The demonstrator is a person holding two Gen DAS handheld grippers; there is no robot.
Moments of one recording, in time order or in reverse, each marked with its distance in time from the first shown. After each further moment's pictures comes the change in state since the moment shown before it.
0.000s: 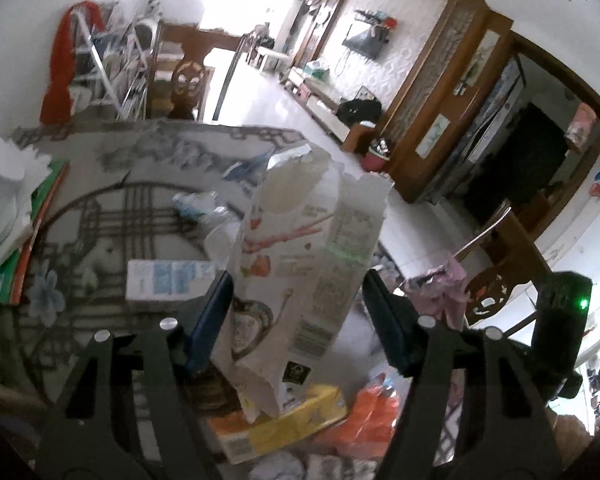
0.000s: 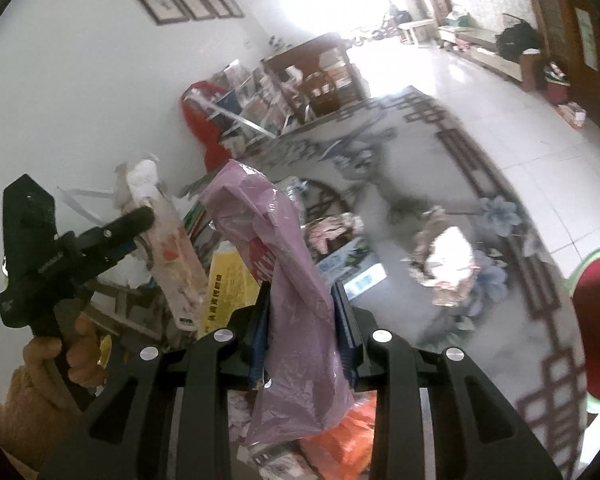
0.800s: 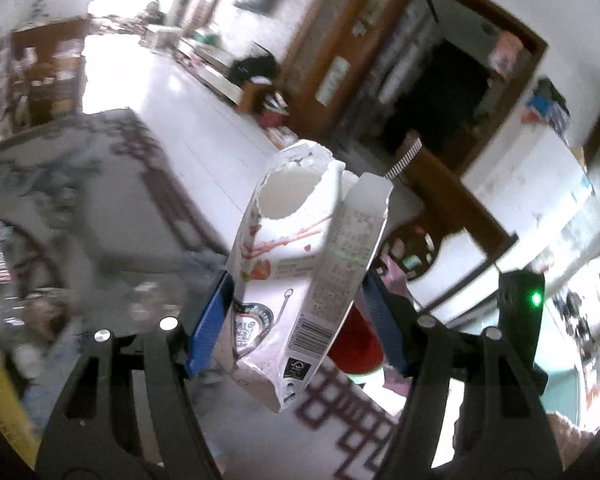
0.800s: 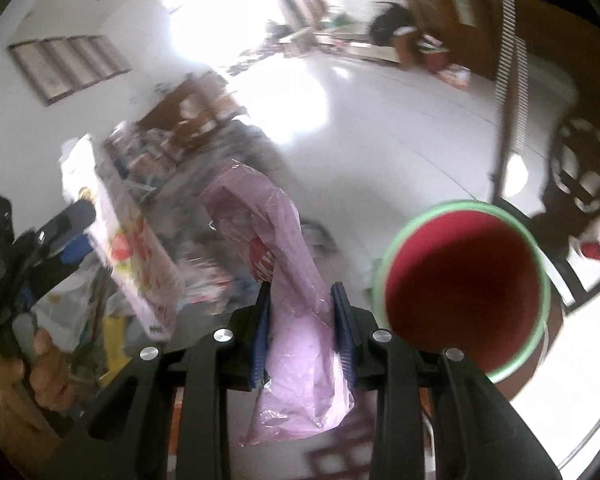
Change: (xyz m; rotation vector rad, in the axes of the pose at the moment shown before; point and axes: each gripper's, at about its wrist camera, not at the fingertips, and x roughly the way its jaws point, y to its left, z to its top) left arm 0.150 -0.210 -0.013 0.215 0.192 -0.312; right arm -0.113 -0.202 -0.024 0.301 -0.083 -0.281
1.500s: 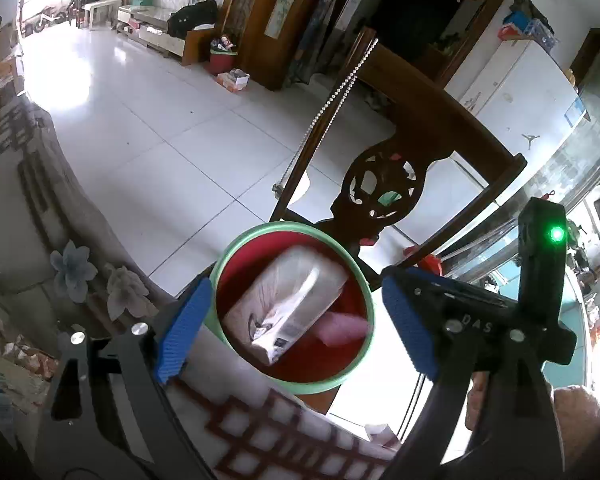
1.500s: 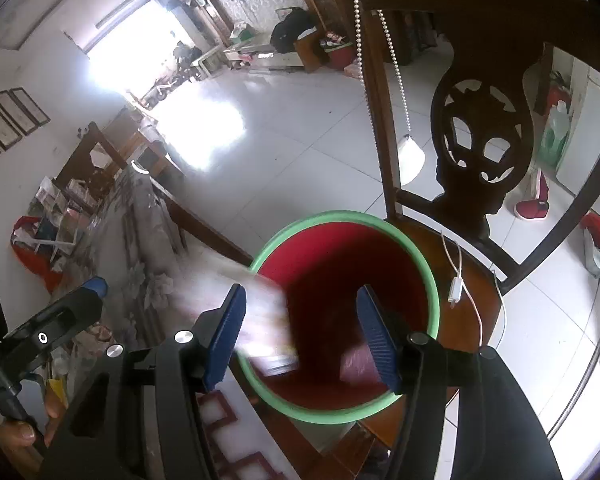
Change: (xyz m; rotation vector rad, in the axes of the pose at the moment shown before) left arm 0.131 -0.076 -0.009 0.150 0.204 -0.057; right arm -0.020 -0.109 0.021 0.192 -0.052 -0.207
